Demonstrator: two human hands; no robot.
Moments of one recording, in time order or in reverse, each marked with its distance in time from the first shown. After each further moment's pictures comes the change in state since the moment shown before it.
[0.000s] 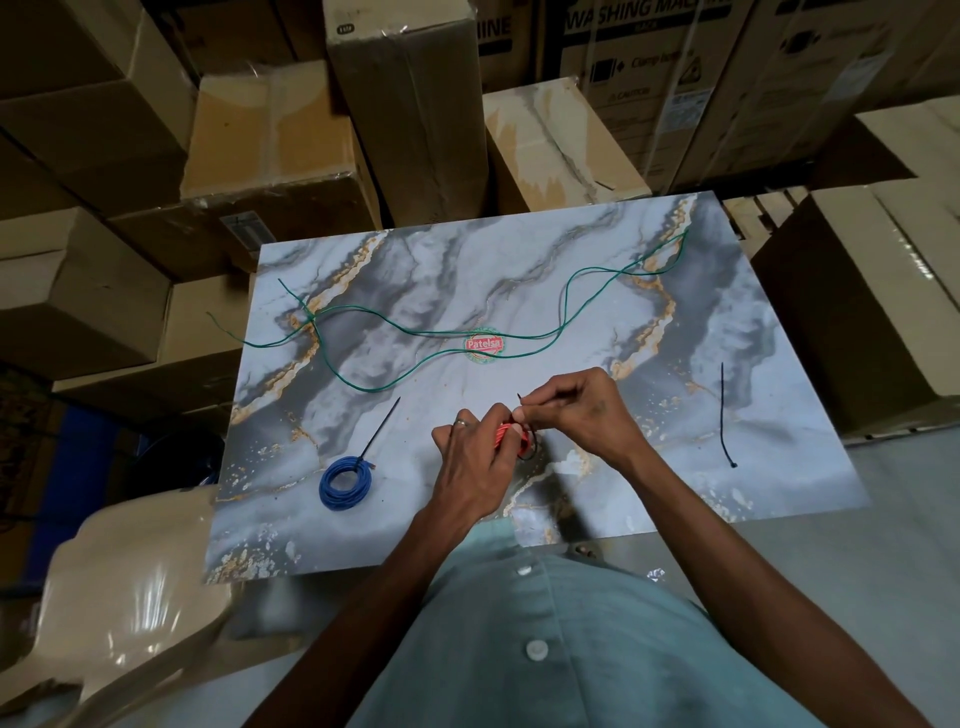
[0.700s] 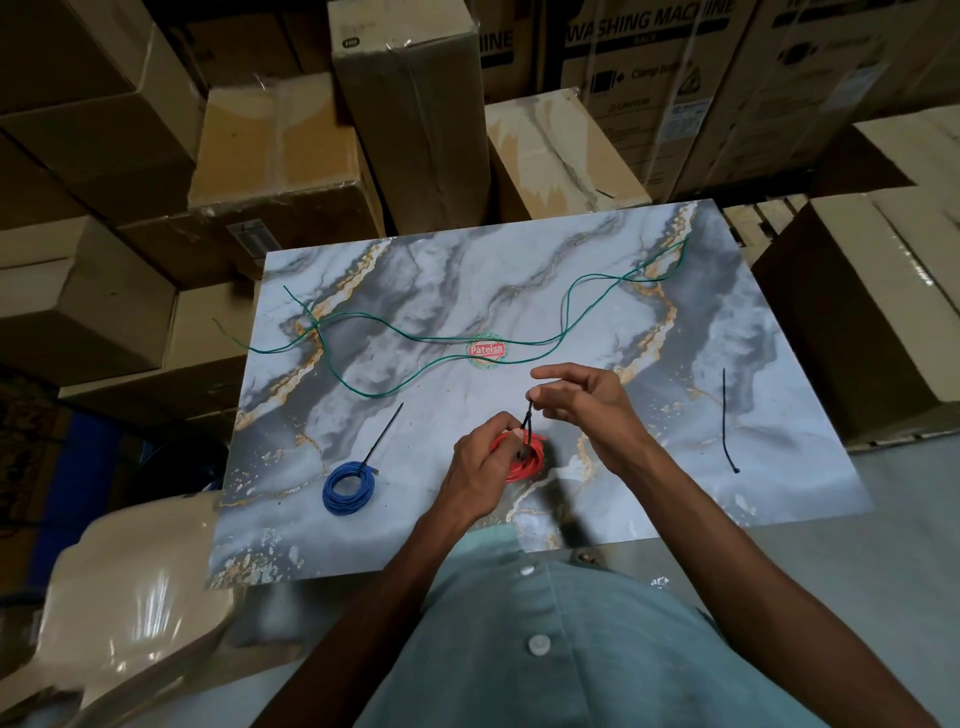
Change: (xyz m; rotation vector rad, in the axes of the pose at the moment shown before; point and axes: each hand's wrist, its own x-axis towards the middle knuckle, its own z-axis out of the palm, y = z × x) left_hand 0.003 -0.003 -0.002 -0.417 -0.103 -0.093; right_hand 0.003 -0.007 0.000 0.218 0.111 0.112
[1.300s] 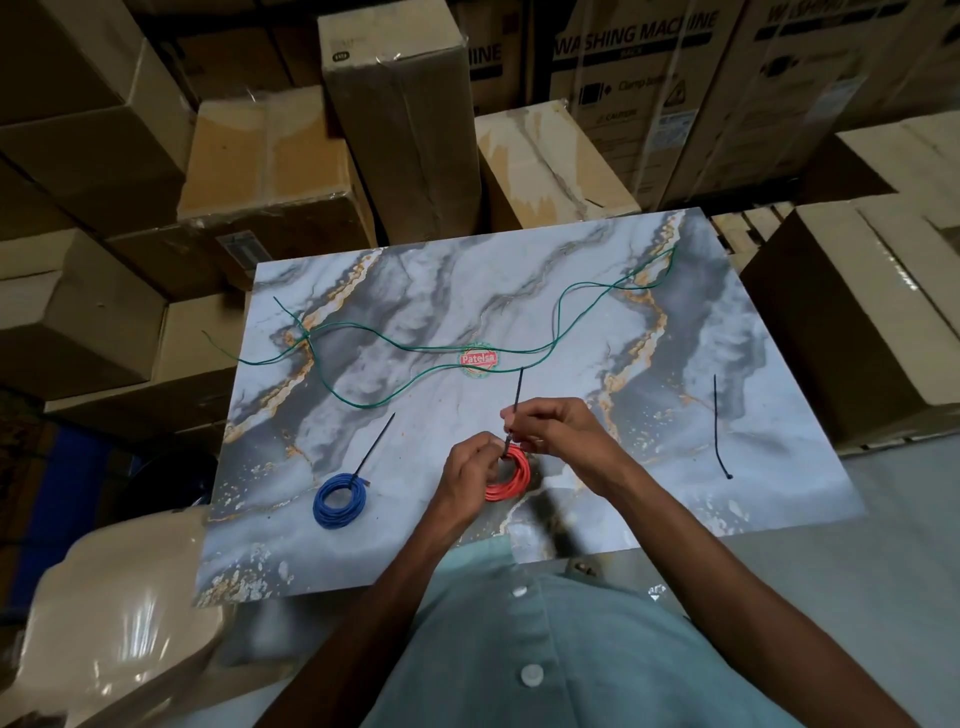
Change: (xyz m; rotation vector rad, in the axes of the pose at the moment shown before) left_hand 0.007 -0.006 0.003 -0.261 0.048 -0.174; right_hand 0.000 0.022 0.006 -0.079 -0.152 0.077
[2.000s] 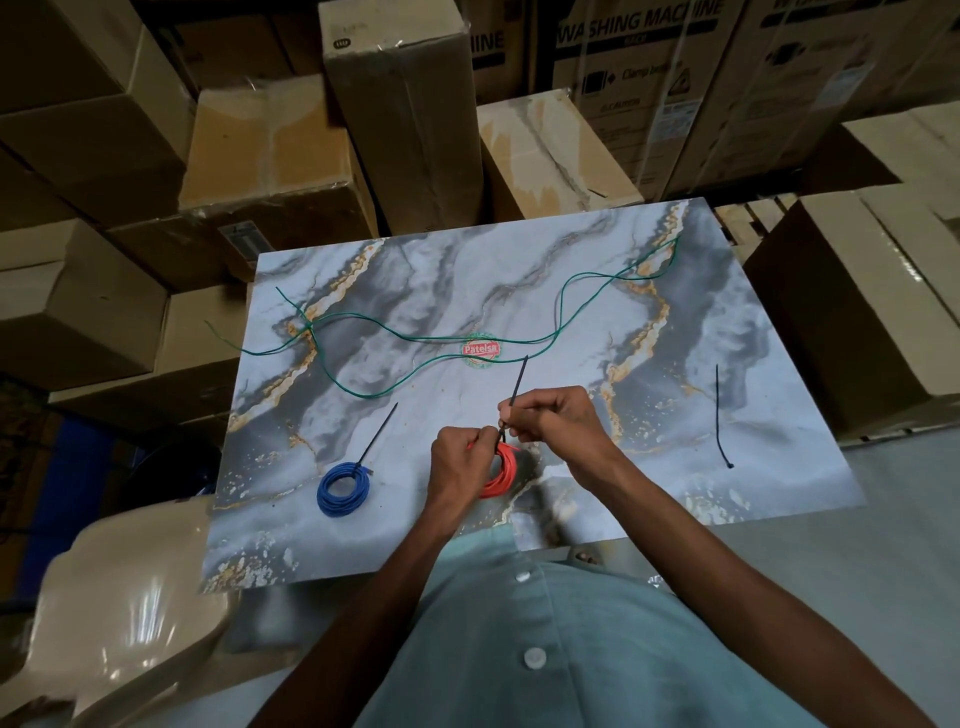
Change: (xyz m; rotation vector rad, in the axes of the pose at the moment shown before) left_hand 0.003 -0.003 -0.003 0.285 0.255 0.054; right_hand -0.009 -0.005 0.019 -0.026 0.129 -0.085
